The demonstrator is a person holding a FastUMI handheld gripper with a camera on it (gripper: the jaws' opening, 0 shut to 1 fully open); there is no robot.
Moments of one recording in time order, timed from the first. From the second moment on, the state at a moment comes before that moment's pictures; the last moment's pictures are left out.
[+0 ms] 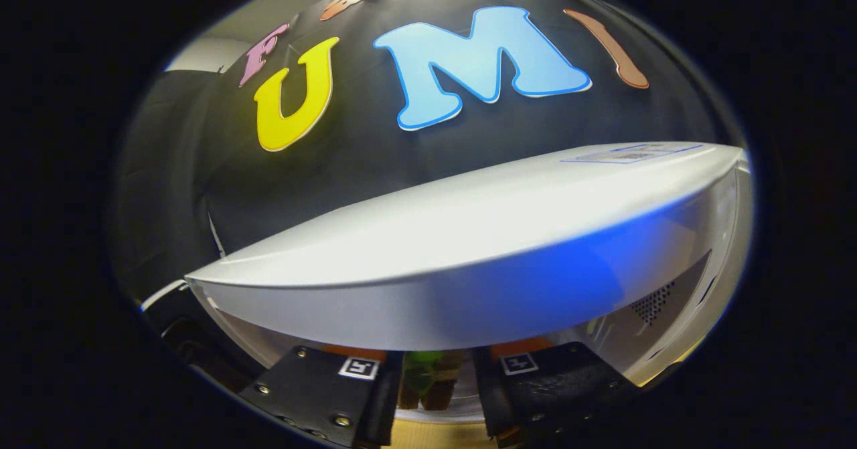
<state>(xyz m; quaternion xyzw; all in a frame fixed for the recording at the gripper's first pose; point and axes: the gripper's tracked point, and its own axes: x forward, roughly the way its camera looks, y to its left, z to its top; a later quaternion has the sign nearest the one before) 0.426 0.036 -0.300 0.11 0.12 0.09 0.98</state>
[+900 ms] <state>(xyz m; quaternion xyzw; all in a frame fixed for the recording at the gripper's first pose) 0.293 0.067 -0.259 0.01 0.11 0.24 0.97</state>
